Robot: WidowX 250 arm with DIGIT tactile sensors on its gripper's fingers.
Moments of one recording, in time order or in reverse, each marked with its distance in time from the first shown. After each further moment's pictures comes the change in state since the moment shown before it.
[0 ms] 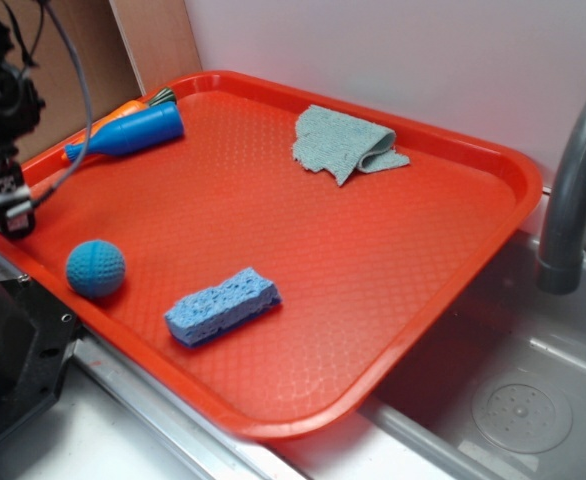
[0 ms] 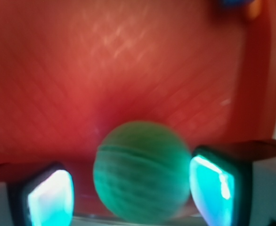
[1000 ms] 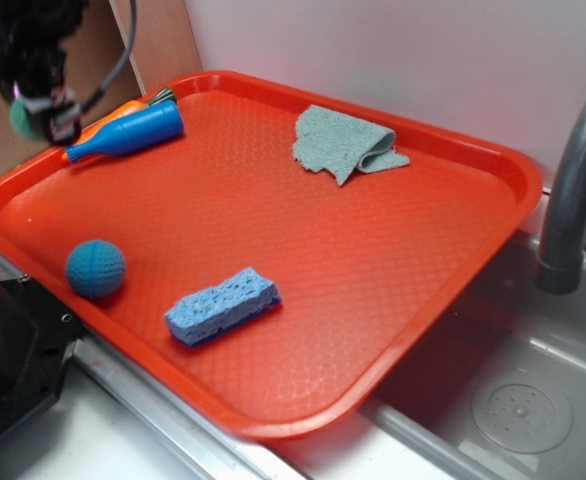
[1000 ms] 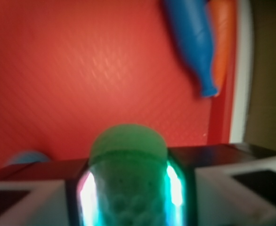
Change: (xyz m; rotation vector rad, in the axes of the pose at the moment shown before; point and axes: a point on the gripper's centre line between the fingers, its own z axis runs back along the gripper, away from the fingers) arm 0.040 -0.063 0.116 0.115 -0.195 0.161
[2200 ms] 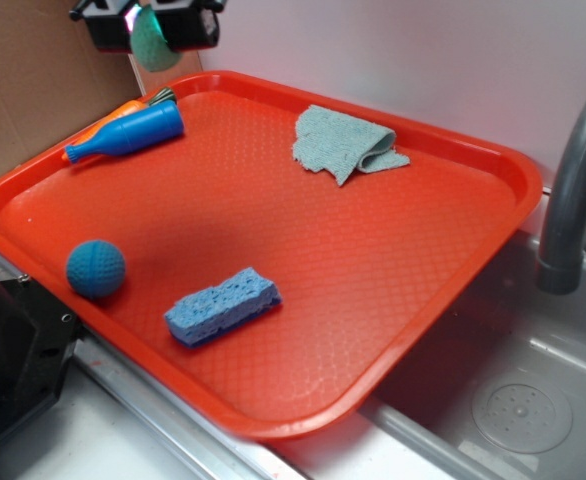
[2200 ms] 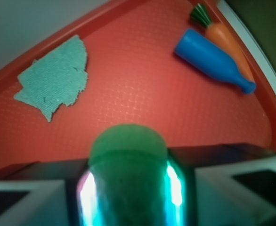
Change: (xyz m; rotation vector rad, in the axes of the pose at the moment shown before) arm 0.065 -0.055 0.023 -0.136 -0.037 0.509
